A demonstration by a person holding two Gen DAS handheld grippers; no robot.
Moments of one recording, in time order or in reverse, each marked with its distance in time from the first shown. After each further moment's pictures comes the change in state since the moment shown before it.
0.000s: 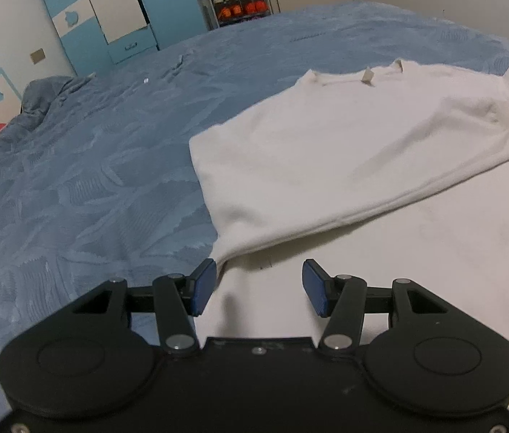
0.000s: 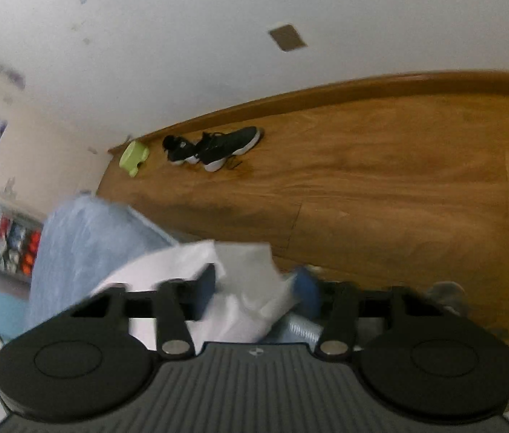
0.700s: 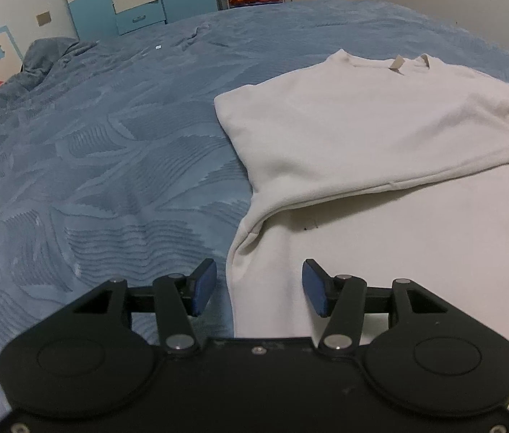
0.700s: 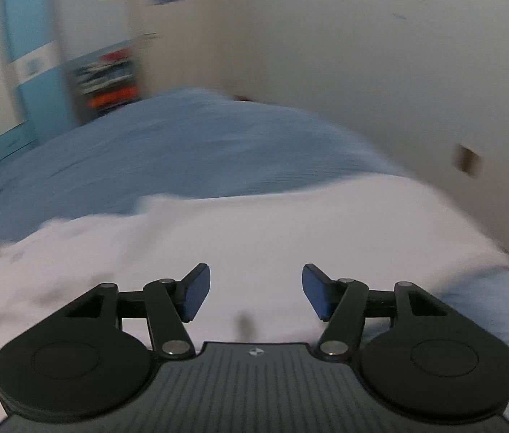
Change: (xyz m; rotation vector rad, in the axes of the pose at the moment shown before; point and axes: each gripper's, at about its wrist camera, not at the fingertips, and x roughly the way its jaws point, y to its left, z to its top) left arm 0.018 0.038 -0.026 -0.093 0.030 -0.055; right arm -0.052 0.172 -0.194 -0.808 -0.100 0.042
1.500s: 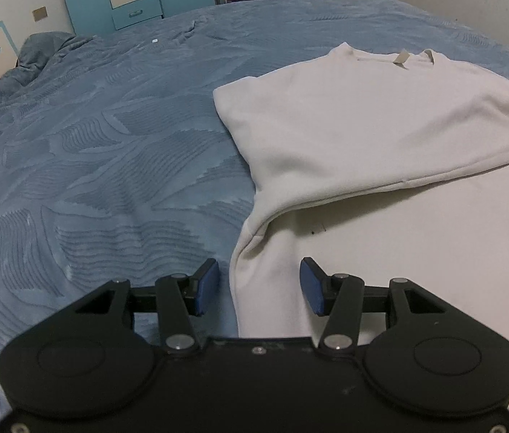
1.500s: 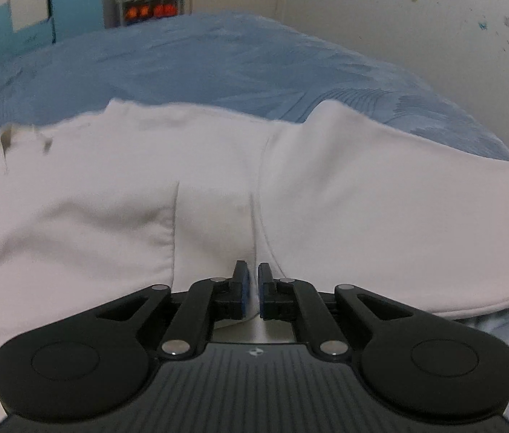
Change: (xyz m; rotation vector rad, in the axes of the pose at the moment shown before) left arm 0.015 0.007 0.002 -0.012 0.012 -0.020; right arm 0.062 0.202 -0.061 -0.273 0.156 -0.028
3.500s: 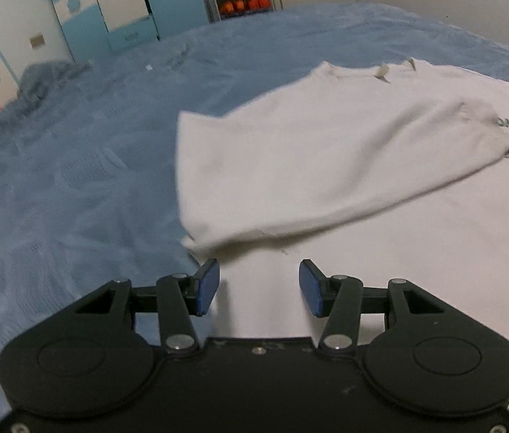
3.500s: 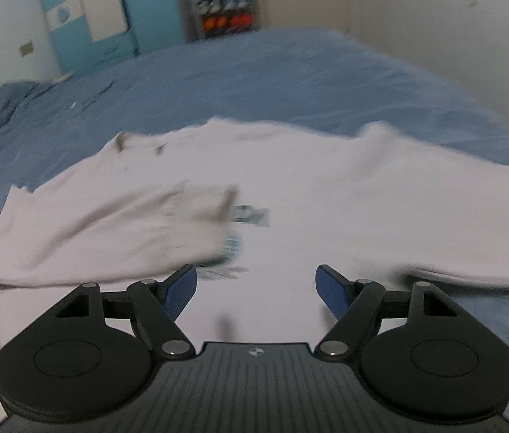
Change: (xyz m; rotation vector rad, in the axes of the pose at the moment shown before) left arm -0.029 -0.035 0.012 0.069 -0.054 0.054; right arm -0.067 0.006 -0.010 -0.086 0.019 0.308
